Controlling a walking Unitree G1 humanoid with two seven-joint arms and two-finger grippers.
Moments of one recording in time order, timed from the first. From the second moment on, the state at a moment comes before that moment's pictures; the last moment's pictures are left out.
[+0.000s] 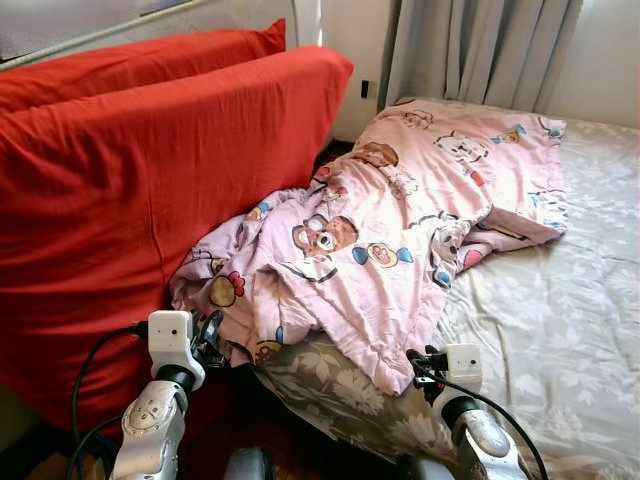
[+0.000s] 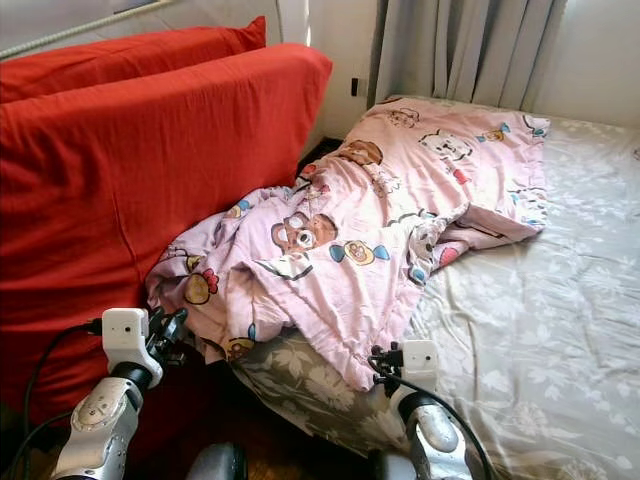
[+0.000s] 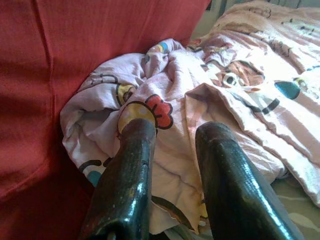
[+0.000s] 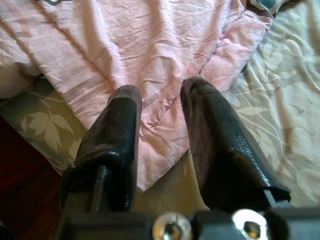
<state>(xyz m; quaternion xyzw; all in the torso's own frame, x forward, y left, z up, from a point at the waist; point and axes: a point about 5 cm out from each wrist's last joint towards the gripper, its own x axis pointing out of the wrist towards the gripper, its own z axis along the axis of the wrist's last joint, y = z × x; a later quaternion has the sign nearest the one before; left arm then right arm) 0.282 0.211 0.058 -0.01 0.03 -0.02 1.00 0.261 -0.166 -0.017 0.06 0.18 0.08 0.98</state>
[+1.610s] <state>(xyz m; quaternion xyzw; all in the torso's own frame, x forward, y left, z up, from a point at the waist) 0.274 0.223 0.074 0.01 0.03 -0.04 1.00 0.287 -0.168 -0.011 0.16 0.24 -0.07 0.95</state>
